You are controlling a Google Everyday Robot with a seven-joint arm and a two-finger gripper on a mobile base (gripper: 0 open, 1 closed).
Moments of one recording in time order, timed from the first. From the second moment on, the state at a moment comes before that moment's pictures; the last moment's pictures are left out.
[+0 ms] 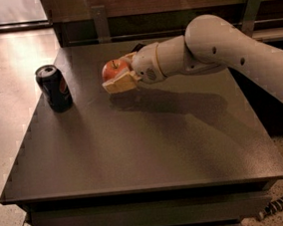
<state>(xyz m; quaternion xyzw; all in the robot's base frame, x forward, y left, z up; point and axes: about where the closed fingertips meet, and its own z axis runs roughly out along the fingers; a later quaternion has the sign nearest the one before) 0.623 0.051 0.882 -0.51 0.66 0.29 0.47</state>
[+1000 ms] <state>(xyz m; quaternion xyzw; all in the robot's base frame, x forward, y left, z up) 0.619 0.115 0.850 -0.60 0.58 0.37 0.41</state>
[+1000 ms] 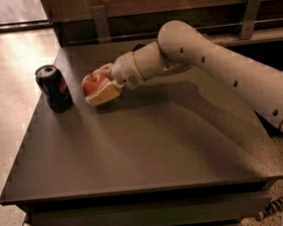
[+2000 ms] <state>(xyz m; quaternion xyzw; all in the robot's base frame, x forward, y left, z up) 0.617 0.125 0.843 -0.61 0.57 0.39 0.40</state>
